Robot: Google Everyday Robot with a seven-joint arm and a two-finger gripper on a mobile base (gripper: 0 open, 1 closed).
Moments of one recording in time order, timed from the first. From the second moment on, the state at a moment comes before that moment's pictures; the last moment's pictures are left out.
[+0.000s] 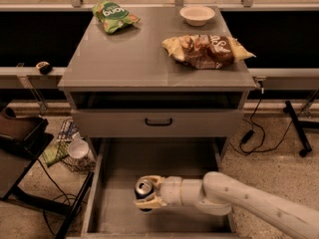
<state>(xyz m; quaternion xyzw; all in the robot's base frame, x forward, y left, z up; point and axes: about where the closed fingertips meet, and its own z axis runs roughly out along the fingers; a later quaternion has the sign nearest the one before) 0.467 0.059 0.499 -0.51 0.61 0.38 0.47</state>
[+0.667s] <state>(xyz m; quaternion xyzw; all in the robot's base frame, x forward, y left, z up) 0.438 -0.025 0.675 -0.50 0.62 0.36 0.49</state>
